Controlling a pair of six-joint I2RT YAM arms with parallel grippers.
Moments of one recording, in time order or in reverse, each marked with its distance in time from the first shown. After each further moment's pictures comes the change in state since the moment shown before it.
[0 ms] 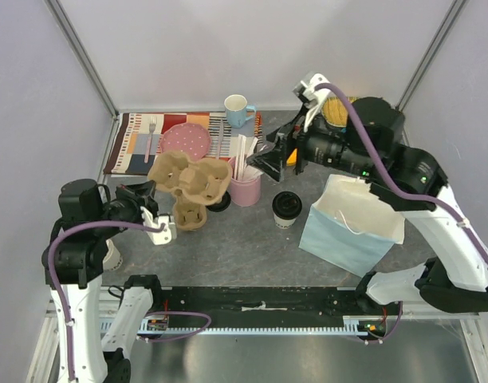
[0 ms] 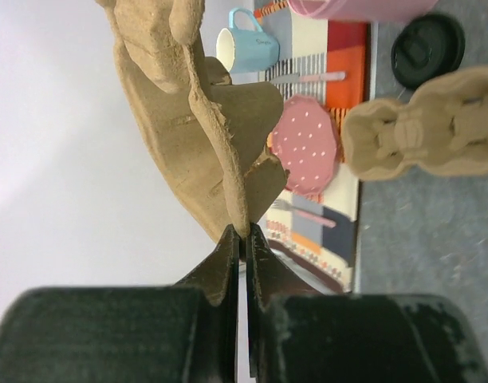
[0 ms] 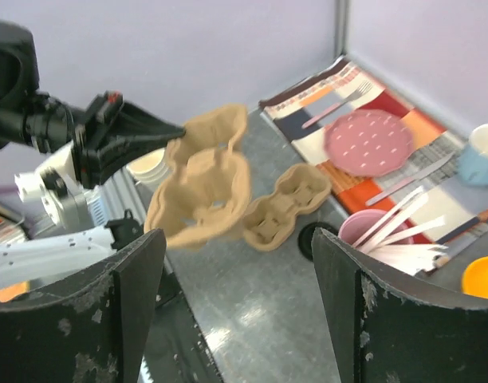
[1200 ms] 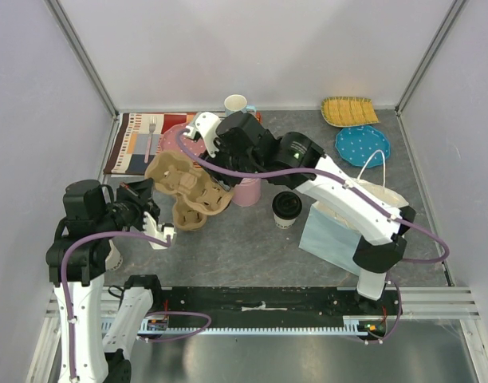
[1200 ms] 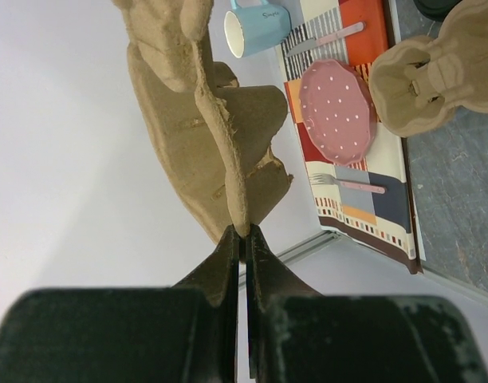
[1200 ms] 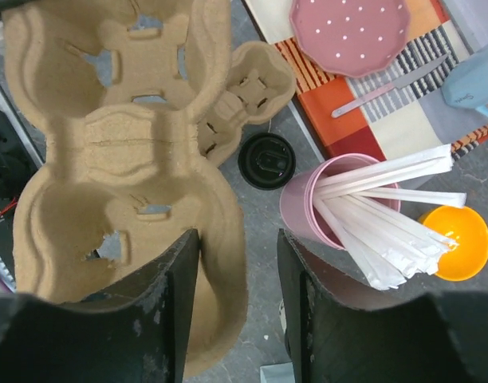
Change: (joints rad) left arm 0.000 -0.018 -0.062 0.005 -0.063 0.349; right arm 0.182 0.494 0.352 -0.326 0.291 -0.248
